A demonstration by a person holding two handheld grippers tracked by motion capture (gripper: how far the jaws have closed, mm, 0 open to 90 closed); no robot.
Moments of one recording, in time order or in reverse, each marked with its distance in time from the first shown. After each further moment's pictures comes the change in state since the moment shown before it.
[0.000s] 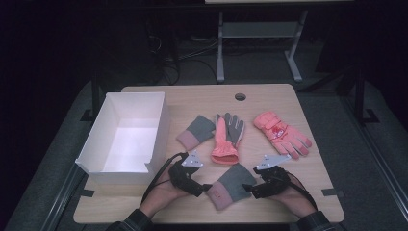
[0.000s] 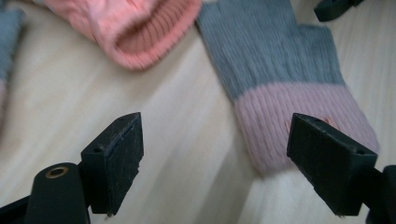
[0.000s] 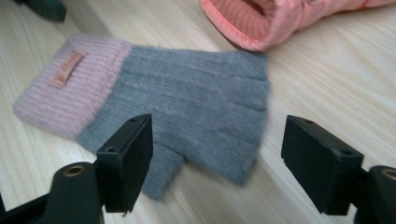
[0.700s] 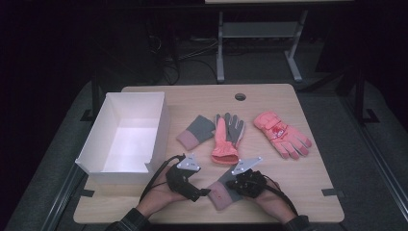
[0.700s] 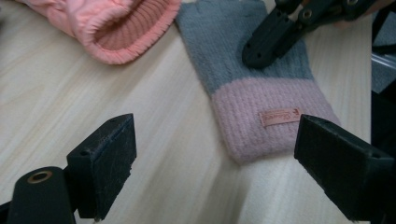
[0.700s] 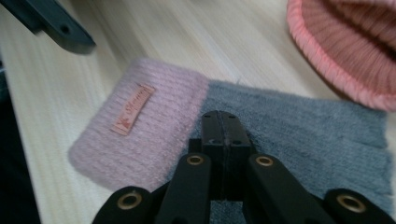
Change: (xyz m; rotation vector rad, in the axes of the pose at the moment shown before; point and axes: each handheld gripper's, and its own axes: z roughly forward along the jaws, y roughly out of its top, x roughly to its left) left arm -0.007 -0.010 -0.006 -0.007 -0.069 -0.005; right arm 0.043 0.029 0.036 0.046 0.085 -0.072
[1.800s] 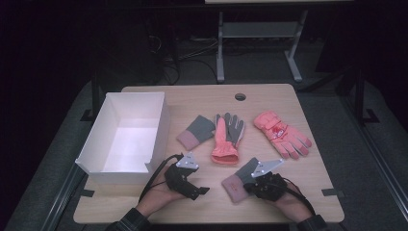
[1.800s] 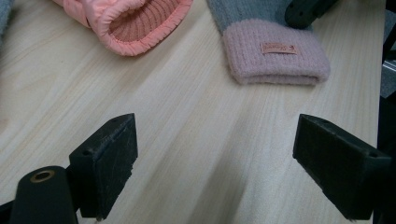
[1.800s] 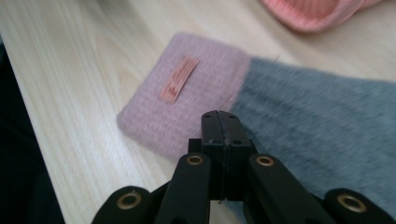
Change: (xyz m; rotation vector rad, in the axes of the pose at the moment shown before) left arm 0.003 -0.001 -0.002 0.009 0.021 -0.042; right arm -0.020 -0.032 -0.034 0.024 -0.021 0.027
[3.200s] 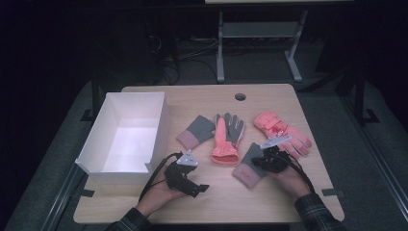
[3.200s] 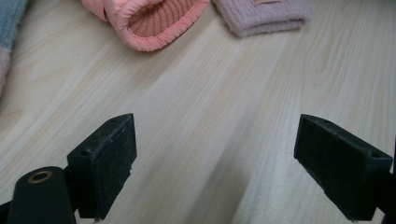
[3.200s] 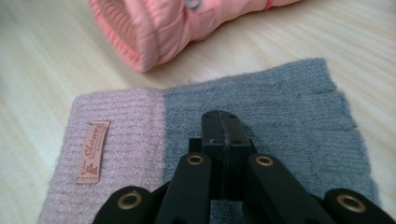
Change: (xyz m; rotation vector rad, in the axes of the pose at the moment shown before) left arm 0.005 0.001 0.002 0.020 0.030 -0.024; right arm -0.077 0.014 0.012 -0.038 -0.120 0.140
